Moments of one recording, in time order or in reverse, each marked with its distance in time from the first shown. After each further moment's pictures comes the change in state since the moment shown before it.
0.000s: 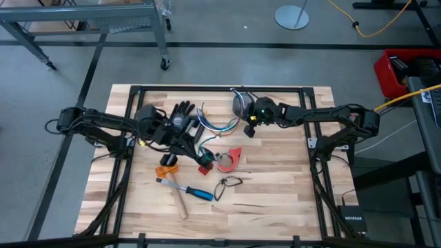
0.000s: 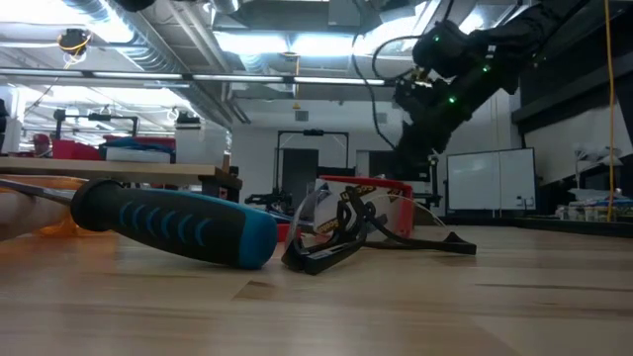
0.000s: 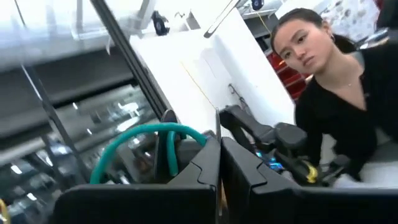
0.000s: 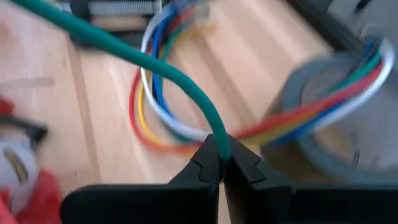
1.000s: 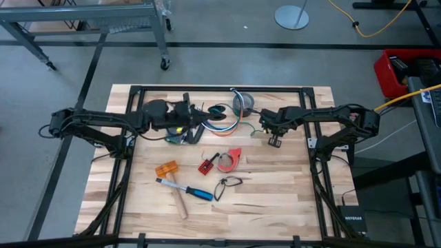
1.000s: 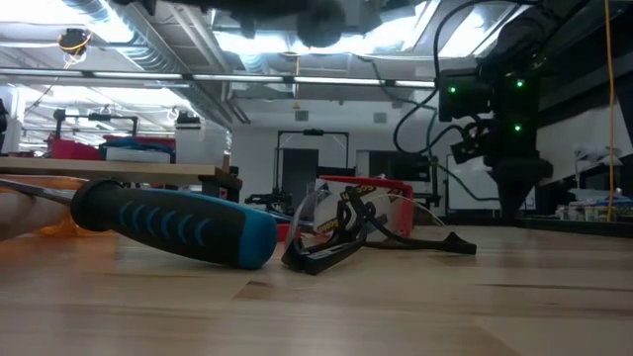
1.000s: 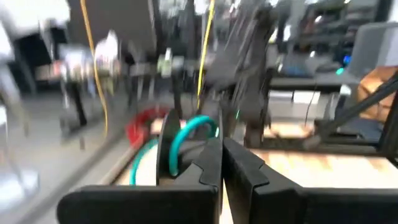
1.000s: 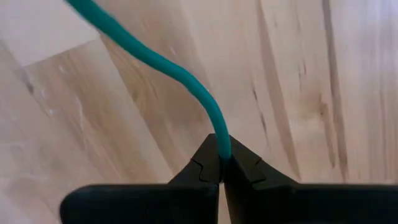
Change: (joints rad) left arm 0.116 -0.121 0.000 -0.684 -0.826 -0.199; right arm 0.000 0.001 -0.004 -0.758 0.204 -0.066
